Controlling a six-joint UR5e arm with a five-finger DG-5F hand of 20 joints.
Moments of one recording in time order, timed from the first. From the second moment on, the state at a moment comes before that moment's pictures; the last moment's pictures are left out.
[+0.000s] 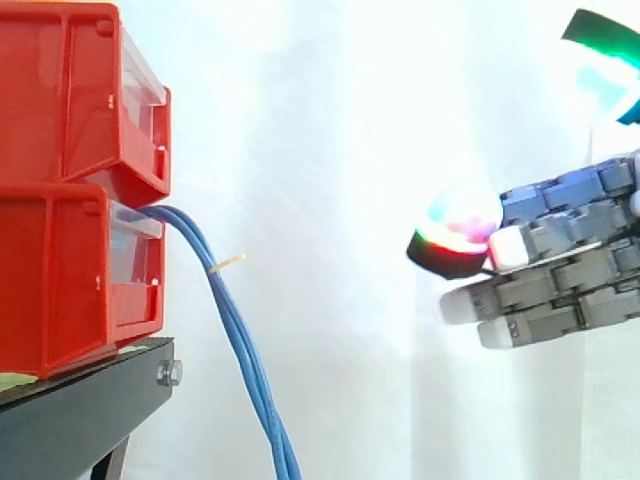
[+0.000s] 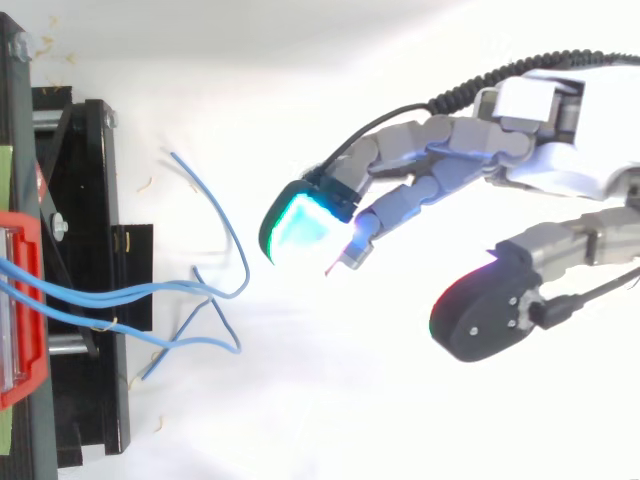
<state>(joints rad) 0.18 -2.02 -1.55 -2.69 -1.24 -0.04</state>
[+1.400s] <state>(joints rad) 0.17 -2.20 -1.36 -2.69 -1.22 -0.07</state>
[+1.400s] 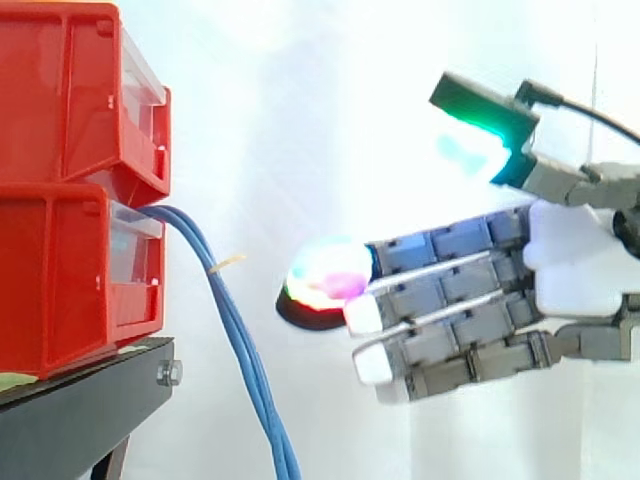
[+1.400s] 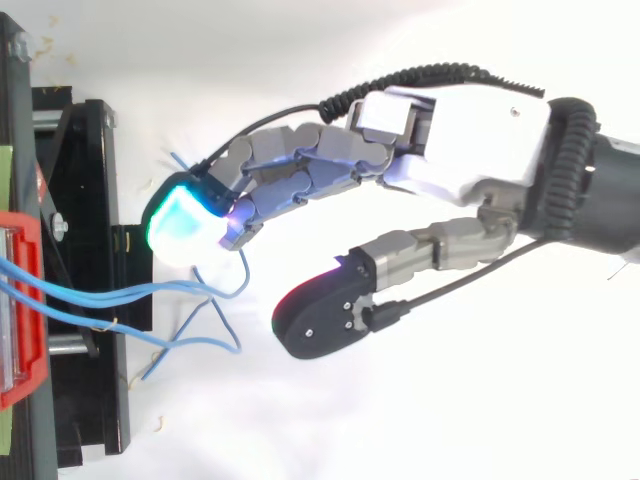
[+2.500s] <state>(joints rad) 0.15 -2.40 -1.20 -2.63 -1.29 -0.08</state>
